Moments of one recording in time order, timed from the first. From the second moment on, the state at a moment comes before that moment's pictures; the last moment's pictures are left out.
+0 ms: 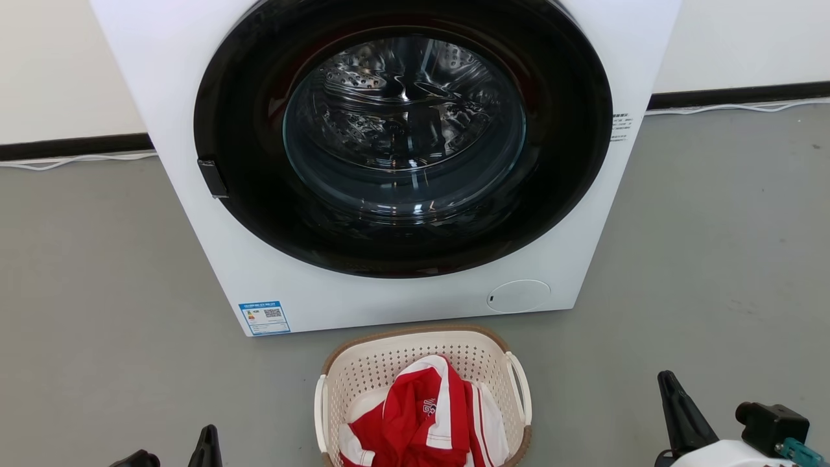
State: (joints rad) left arm 0.07 0.08 -0.01 0.38 -0.56 0.06 -0.19; right arm 0.01 -0.16 0.04 0.39 0.42 0.12 -0.19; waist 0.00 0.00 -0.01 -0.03
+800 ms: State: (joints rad) left arm 0.05 0.07 0.01 0.36 -0.80 0.02 -0.12; right arm 0.00 -0.14 0.00 0.36 0.69 0.12 -0.12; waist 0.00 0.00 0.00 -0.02
